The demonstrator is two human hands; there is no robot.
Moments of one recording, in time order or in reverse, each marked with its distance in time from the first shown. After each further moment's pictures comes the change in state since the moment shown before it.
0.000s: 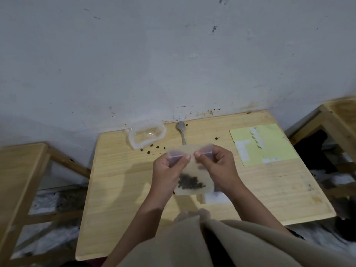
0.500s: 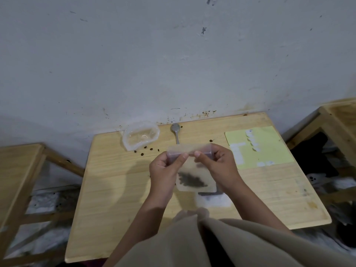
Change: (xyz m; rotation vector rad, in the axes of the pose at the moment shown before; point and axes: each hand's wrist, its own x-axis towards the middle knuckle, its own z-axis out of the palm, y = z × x) left_hand 0.002 -0.002 0.033 -0.116 0.100 -0.017; right_hand 0.013 0.000 -0.032 0.016 -0.032 0.015
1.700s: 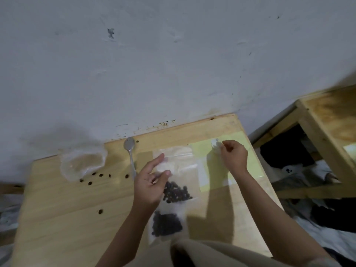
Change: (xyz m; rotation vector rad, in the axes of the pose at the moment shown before) left_hand 0.065 -0.039 0.116 0.306 -0.137 0.000; right_hand 0.146 0.097 -0.214 -0.639 0.517 0.311
